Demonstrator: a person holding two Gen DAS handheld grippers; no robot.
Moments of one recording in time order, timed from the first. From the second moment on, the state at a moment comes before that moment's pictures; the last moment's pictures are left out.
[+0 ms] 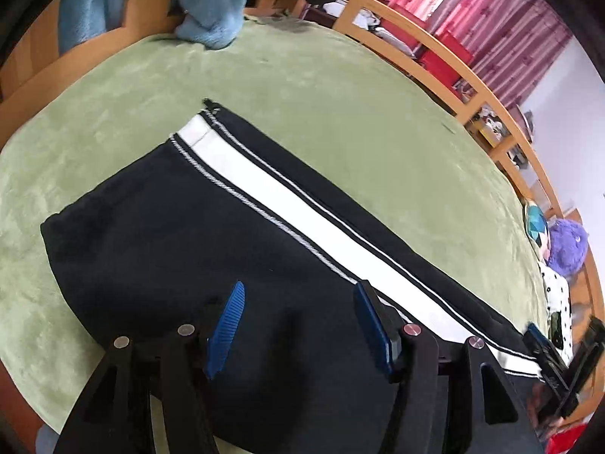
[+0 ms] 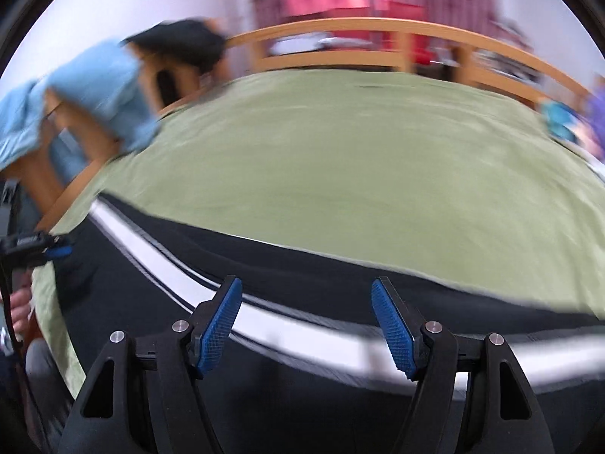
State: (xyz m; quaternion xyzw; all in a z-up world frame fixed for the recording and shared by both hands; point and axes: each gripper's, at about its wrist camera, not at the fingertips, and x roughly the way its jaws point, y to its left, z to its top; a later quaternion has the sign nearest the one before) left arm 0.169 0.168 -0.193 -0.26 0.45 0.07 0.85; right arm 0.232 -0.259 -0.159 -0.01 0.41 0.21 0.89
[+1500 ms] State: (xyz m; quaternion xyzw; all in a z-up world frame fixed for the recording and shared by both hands) left arm 0.090 0.244 -0.236 -0.32 0.47 0.08 0.82; right arm 0.106 -0.300 -0.173 -0.02 0.48 0.04 0.87
